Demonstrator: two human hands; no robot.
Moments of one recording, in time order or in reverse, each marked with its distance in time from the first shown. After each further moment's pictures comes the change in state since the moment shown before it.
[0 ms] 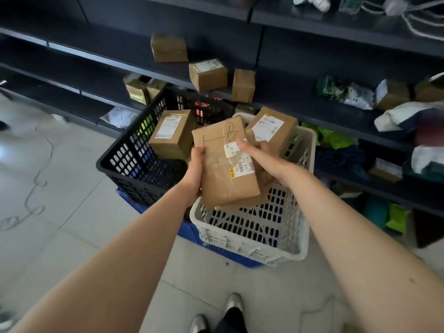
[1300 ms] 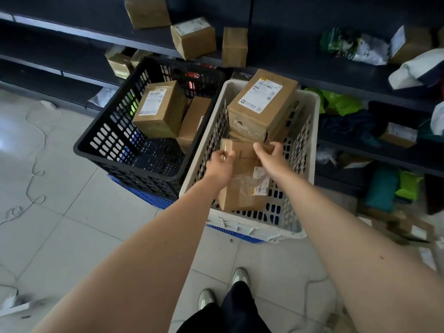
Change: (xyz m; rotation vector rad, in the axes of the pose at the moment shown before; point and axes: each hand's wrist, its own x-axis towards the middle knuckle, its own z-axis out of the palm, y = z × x) left_hand 0.046 -0.076 0.065 0.487 0.095 -0.025; right_hand 0.056 0.113 0.016 0.166 0.265 0.088
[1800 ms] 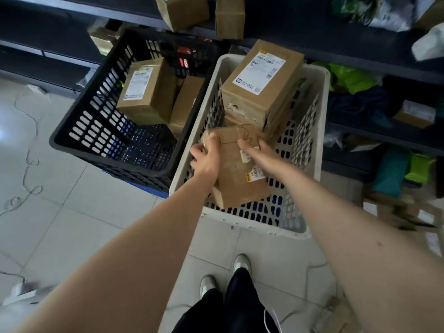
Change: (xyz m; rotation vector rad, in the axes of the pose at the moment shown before) left_hand 0.040 -0.011 0.007 -0.183 0.201 -0.169; right_hand 0.030 0.014 0.013 -0.097 -0.261 0.016
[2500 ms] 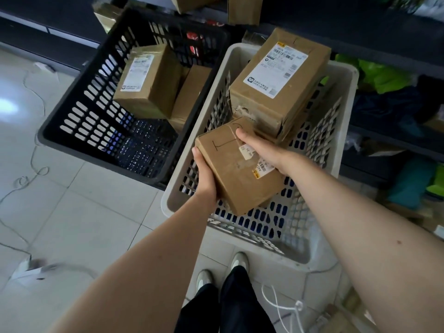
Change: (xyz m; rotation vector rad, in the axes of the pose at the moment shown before) left_hand 0.026 -0.030 0.016 -0.470 -0.233 -0.172; right_hand 0.070 -0.018 -0.021 -0.087 -0.330 0.085
